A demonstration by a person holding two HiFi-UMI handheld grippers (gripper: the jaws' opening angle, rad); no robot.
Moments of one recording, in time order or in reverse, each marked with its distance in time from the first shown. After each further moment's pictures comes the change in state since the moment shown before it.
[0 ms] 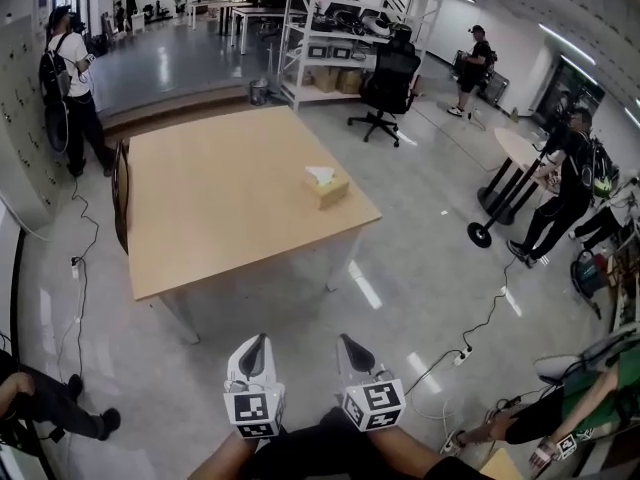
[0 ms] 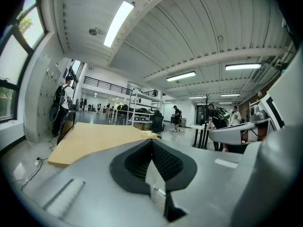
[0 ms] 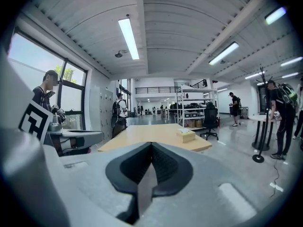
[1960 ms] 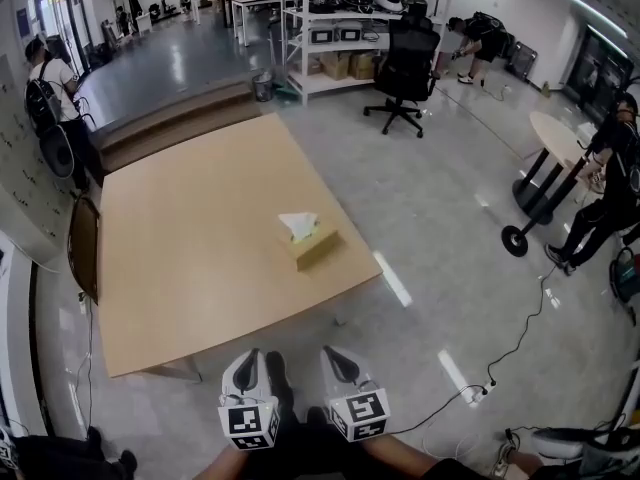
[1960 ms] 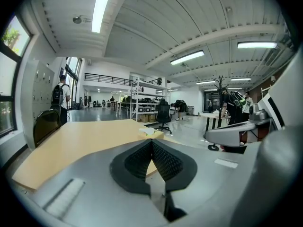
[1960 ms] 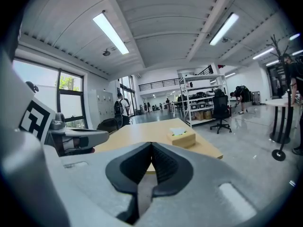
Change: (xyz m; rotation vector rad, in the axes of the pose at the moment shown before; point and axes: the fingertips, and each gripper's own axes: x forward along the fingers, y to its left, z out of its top) left arm 0.243 -0.028 0.011 0.042 0.138 0.091; right arm 0.191 -0.158 0.017 0.083 0.071 0.147
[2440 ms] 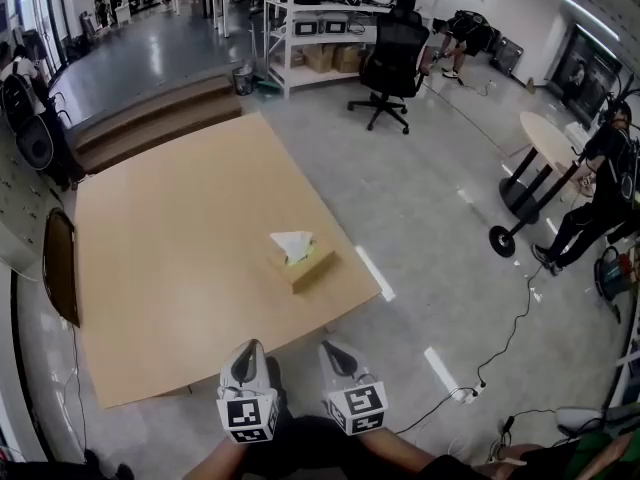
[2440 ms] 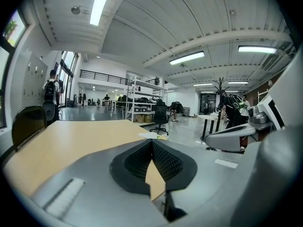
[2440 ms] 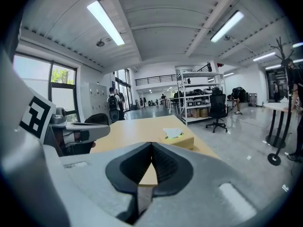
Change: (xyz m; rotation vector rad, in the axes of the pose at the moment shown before) left arm 0.095 0.024 0.013 0.004 -0.005 -0.060; right arm 0.076 -0.043 0.011 -0.022 0.060 -0.065
